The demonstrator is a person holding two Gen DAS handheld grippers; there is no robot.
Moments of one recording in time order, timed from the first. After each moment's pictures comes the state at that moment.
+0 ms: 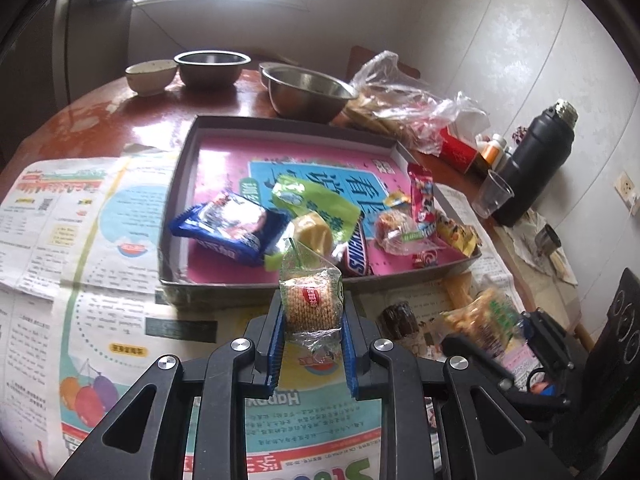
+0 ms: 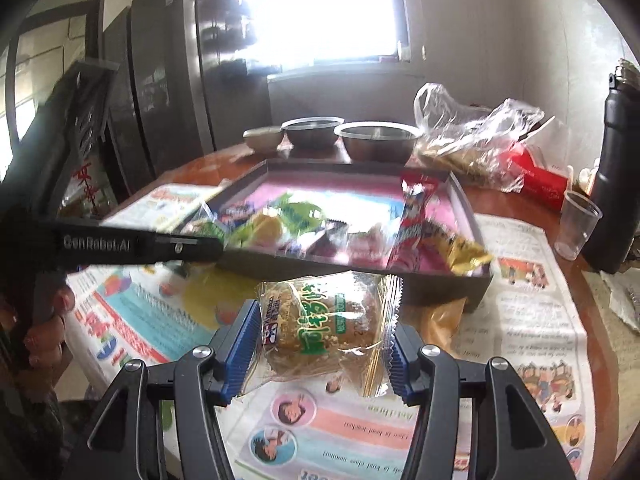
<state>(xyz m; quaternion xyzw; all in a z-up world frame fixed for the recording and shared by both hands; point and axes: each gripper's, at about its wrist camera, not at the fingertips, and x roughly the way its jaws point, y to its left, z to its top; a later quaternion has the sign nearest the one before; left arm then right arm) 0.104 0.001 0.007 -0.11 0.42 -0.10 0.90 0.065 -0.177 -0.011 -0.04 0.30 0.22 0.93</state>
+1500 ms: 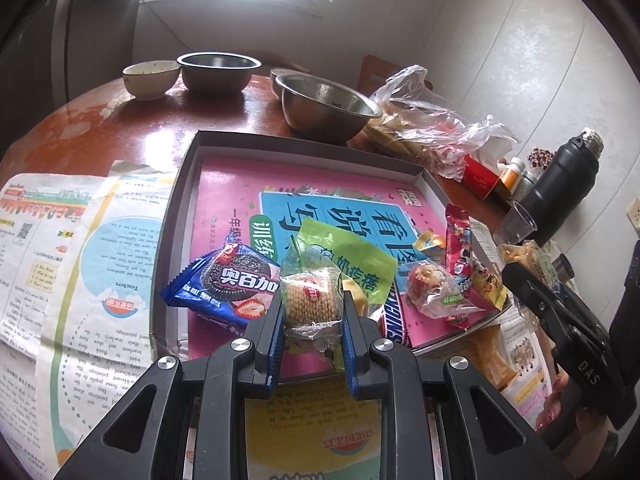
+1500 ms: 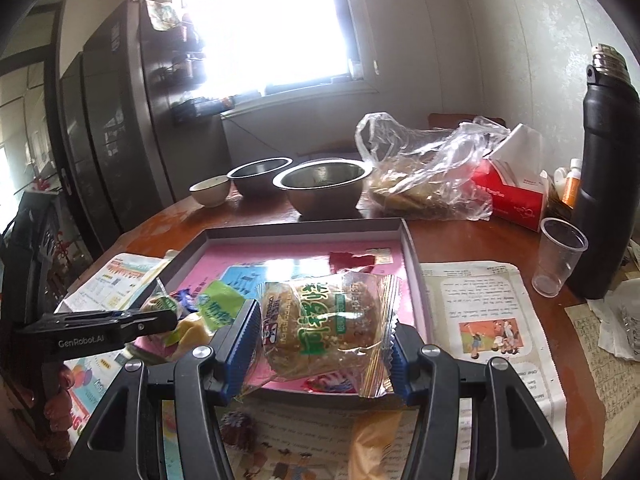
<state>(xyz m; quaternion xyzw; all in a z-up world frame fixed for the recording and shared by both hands) 0.163 0.012 -0.007 -0.13 0.41 -0.10 0.90 0.143 -0.207 0.017 0.02 0.28 0.16 0.95</state>
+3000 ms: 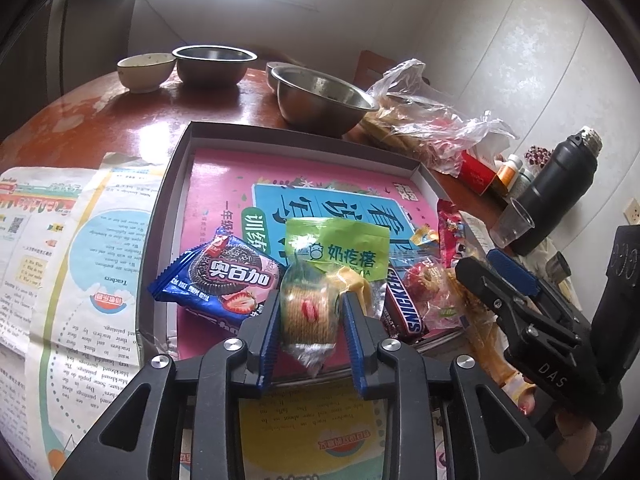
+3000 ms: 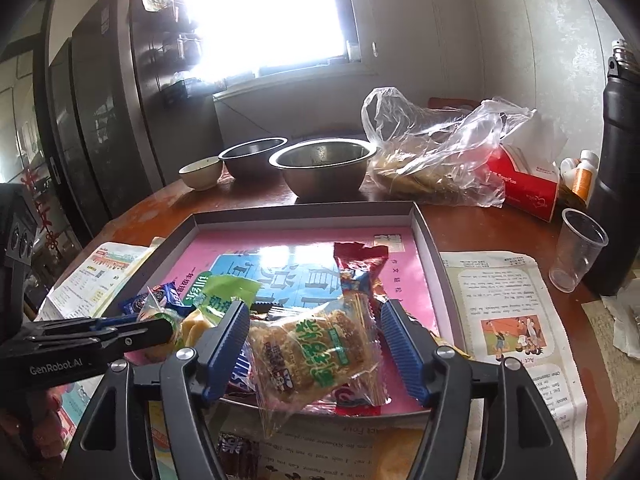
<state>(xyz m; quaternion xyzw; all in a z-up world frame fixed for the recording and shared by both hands) 0.164 0.009 -0.010 -0.13 0.41 -0.10 0.89 0.167 -0.184 0.001 0.01 0.30 0.15 0.94</state>
